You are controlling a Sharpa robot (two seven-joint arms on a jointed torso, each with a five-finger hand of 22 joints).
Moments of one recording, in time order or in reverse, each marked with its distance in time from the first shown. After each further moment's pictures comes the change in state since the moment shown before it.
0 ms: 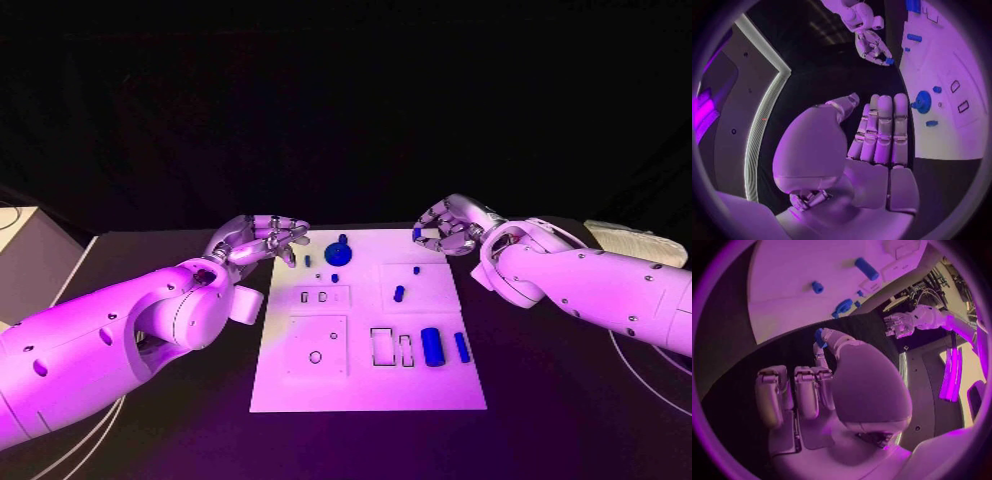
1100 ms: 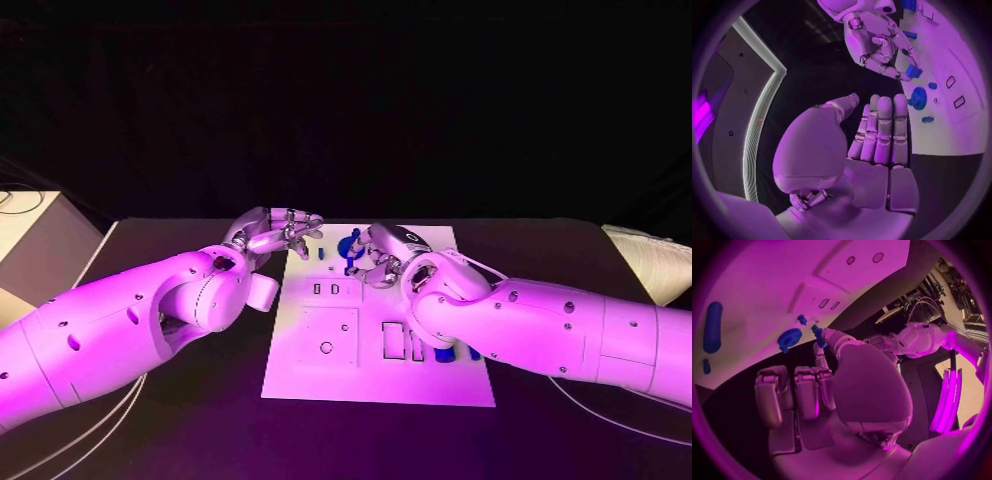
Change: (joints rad) left arm 0.001 0.015 0.000 -0.020 -0.016 -0.029 -0.048; left_hand -0.002 0.002 -0.005 -0.006 0.000 -0.007 -0.007 0.018 0.010 -0.058 0.000 0.092 0.064 -0.004 -0.003 0.034 0.016 0.000 -0.003 -0.003 0.016 0.003; right arm -0.055 0.237 -0.037 0.156 -0.263 -0.095 -0.391; right_hand -0.011 -0.011 0.011 -0.011 -0.010 -0.002 -0.003 0.000 0.000 -0.002 -0.001 0.000 0.001 0.000 0.000 0.000 0.000 0.000 0.000 0.000 0.000 0.000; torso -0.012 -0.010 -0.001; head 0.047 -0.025
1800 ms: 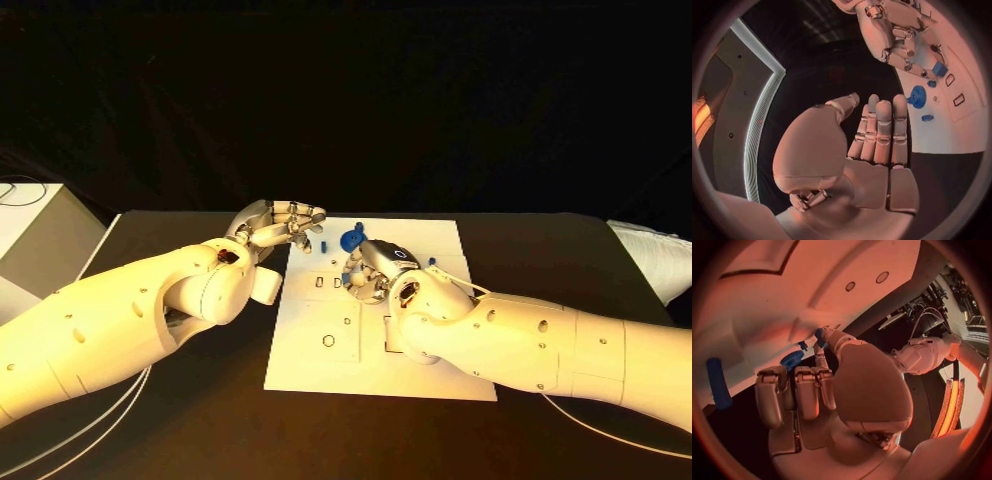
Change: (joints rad) left arm 0.000 0.006 0.000 0.003 -0.014 -0.019 -0.006; left_hand 0.000 0.000 -0.001 -0.013 0.000 -0.009 -0.009 0.028 0.008 -0.077 -0.009 0.201 0.125 0.018 -0.011 0.065 0.067 0.000 -0.007 -0.007 0.022 0.005; right arm -0.070 0.054 -0.005 -0.038 -0.074 0.000 -0.074; right_hand -0.005 -0.006 0.008 -0.008 0.007 -0.003 -0.004 0.017 0.000 0.004 -0.004 0.000 0.000 0.000 0.000 0.000 0.000 0.000 0.000 0.000 0.000 0.000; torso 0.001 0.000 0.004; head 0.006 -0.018
